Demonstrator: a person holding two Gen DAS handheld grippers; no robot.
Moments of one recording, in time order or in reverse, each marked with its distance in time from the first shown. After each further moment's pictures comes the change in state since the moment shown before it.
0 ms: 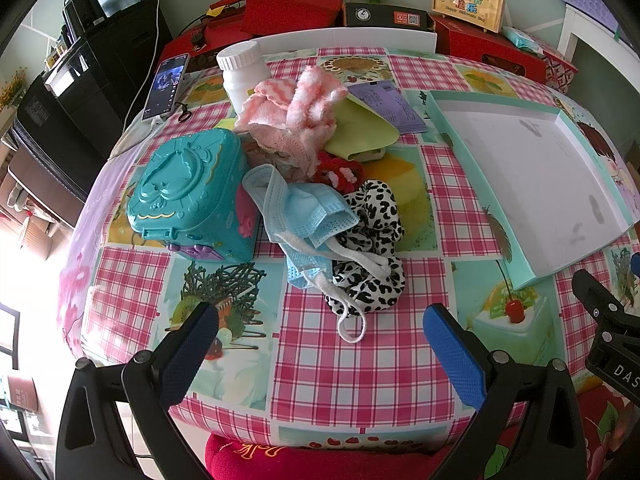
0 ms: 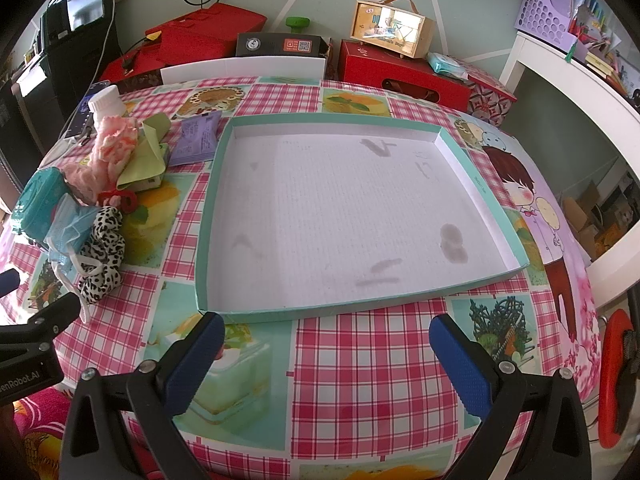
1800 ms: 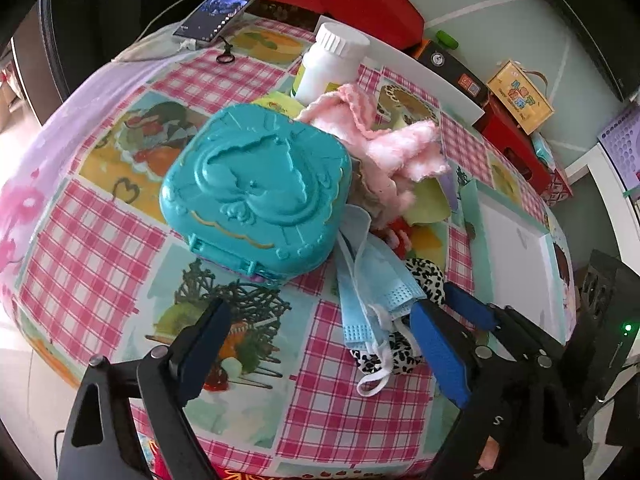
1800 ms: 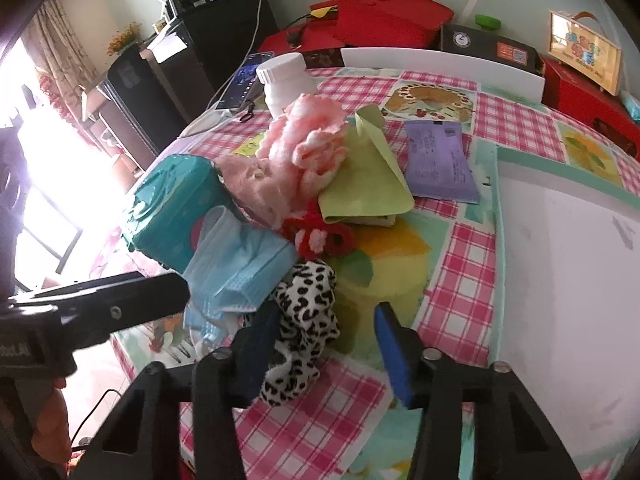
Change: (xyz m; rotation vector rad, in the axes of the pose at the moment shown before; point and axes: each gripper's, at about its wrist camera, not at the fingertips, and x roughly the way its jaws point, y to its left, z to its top) left arm 0.028 0.098 0.020 -0.393 0.067 -0.289; right arm 0.054 0.134 0.059 -0.229 0.030 0.561
